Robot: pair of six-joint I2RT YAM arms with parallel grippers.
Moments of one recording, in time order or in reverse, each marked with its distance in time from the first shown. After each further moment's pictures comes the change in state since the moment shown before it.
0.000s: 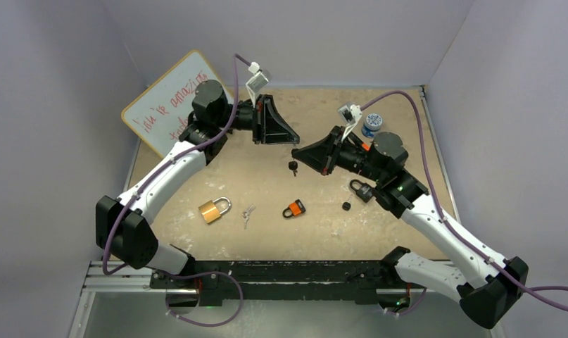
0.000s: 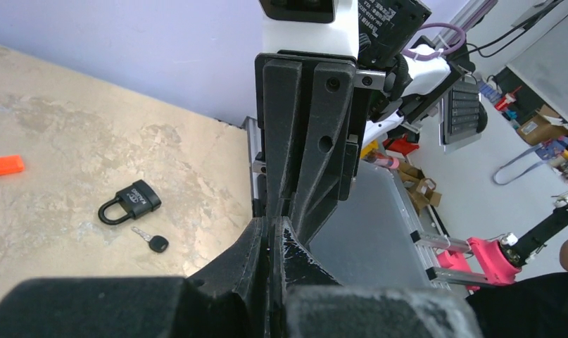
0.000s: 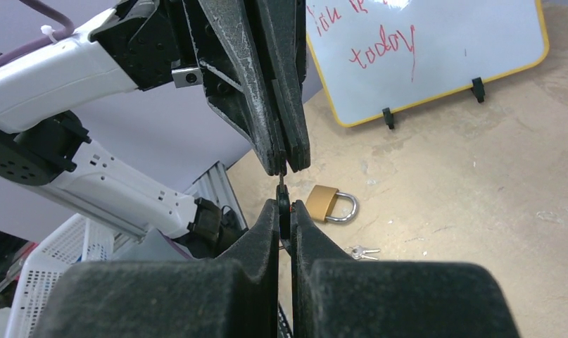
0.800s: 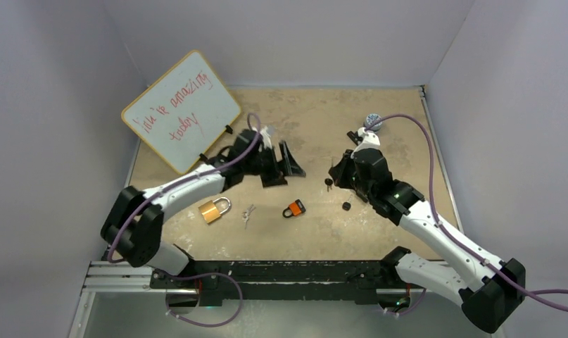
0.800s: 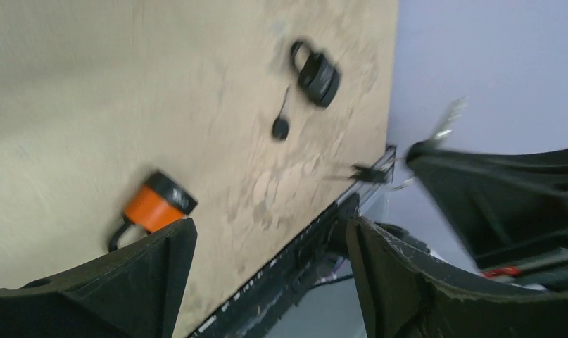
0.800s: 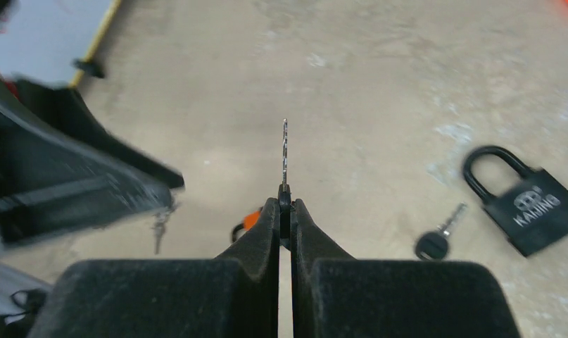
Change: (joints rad) left arm -0.113 -0.012 -0.304 -0.418 -0.802 -0.246; right arm -0.004 -0.045 -0.137 -0.429 0.639 0.043
